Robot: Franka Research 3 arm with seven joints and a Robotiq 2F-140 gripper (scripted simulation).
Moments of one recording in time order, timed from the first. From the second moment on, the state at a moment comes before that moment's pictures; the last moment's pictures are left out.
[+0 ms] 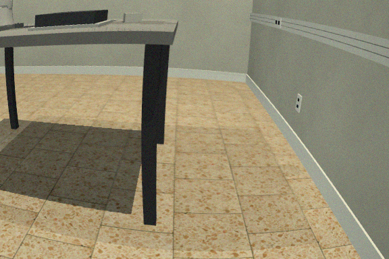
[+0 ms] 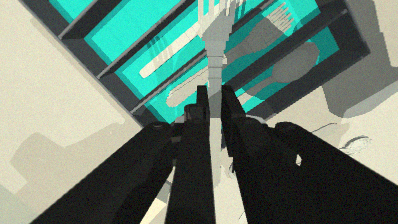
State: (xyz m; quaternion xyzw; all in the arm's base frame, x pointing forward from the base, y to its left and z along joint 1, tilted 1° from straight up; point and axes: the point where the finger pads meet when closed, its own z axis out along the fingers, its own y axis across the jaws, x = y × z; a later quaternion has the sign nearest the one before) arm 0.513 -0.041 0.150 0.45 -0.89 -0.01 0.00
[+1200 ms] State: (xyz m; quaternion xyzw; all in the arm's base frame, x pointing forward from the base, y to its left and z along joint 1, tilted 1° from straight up) arm 0.513 -0.041 0.150 0.20 -0.98 -0.01 0.00
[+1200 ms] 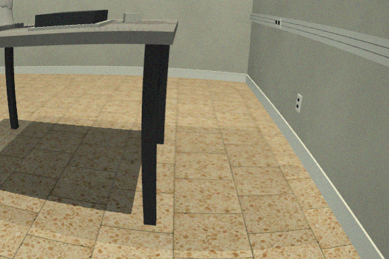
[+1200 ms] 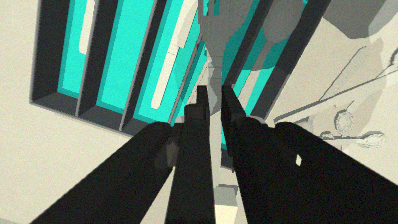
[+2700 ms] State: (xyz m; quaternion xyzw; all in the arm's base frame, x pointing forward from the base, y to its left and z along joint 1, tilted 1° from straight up) arm 0.517 -0.041 0.151 0.03 -1.00 0.00 0.05
